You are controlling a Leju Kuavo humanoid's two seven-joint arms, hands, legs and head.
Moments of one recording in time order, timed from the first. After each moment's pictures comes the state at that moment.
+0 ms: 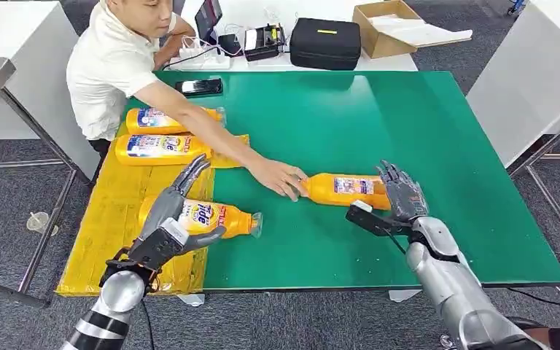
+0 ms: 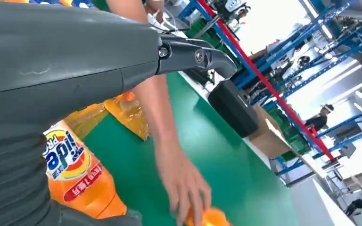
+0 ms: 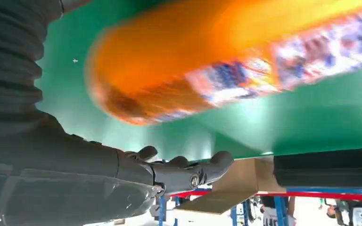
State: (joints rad) left arm -0.27 -0.02 -0.42 -1.39 -0.37 0.01 -0.33; right arm -0.43 -0.29 0.32 -0.80 1.03 -0.19 -0.28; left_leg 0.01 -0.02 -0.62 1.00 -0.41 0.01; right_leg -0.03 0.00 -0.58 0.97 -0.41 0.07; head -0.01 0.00
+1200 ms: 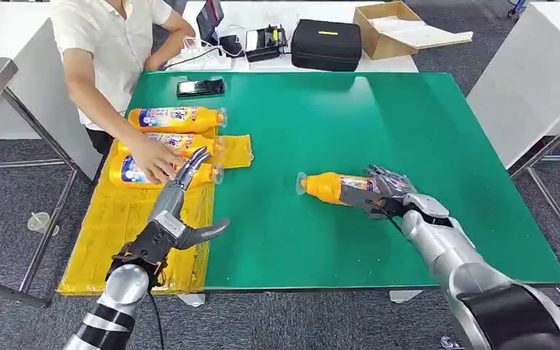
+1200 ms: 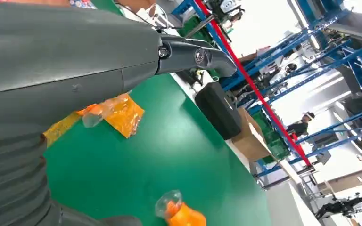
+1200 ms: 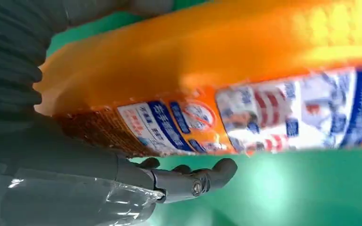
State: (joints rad) left arm -0.30 -0.05 -0.42 -1.34 -0.28 0.02 -0.38; right arm -0.71 -0.26 0.44 -0.46 0.99 0.19 -0.16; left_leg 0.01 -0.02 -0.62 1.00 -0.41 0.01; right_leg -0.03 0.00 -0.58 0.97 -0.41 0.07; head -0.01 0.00
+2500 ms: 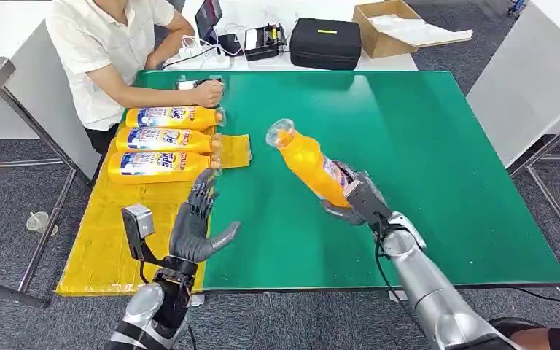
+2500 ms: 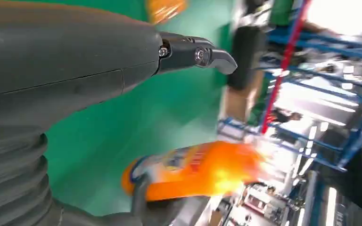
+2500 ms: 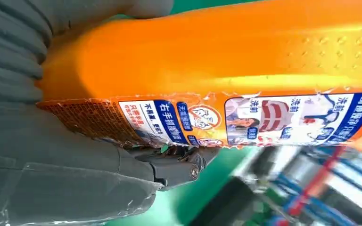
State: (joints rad) left arm -0.20 -0.17 -0.45 -1.25 0.42 -0.05 -0.30; right arm -0.40 -0.16 0.37 -0.98 0.36 0.12 -0.55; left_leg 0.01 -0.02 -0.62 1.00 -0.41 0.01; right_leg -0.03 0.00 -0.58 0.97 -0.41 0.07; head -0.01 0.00
